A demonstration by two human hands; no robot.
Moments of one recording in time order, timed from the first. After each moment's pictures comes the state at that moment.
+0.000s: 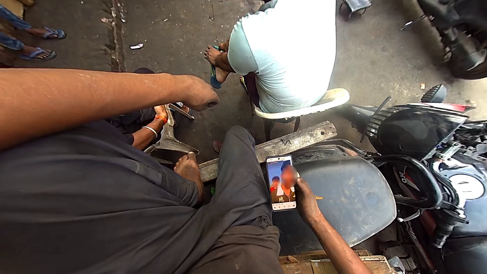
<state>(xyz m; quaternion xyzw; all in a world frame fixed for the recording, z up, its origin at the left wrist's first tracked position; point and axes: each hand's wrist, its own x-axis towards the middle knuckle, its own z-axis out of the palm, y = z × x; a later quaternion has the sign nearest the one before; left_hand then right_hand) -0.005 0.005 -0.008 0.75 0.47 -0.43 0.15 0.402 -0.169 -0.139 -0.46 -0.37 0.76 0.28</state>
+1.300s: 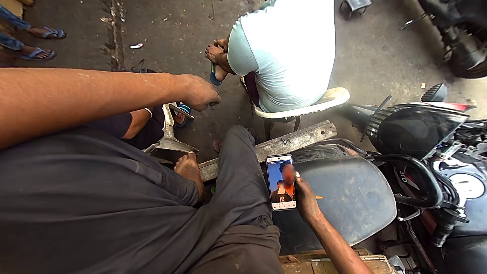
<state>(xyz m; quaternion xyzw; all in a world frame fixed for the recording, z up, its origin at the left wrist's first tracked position) -0.001 0.003 -0.005 0.77 0.47 -0.42 0.14 0.403 -0.169 -0.141 -0.45 -0.38 0.76 0.28</state>
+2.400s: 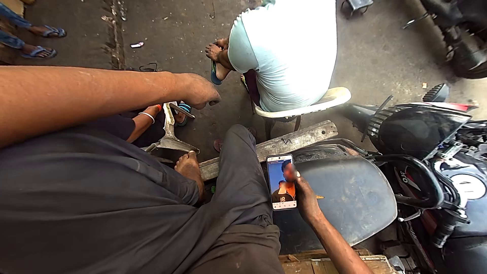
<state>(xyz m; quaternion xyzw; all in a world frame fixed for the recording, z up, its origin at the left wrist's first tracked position) -0.003 0.003 -0.005 0.75 0.47 -0.43 0.15 0.402 -0.169 -0.140 -0.45 -0.39 0.75 0.29</state>
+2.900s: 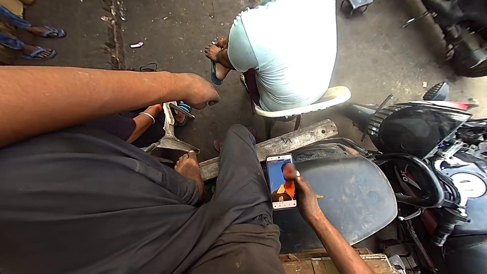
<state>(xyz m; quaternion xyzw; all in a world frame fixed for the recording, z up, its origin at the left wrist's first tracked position) -0.002 0.002 -0.005 0.75 0.48 -0.44 0.14 0.402 -0.169 -0.139 -0.45 -0.38 0.75 0.28</state>
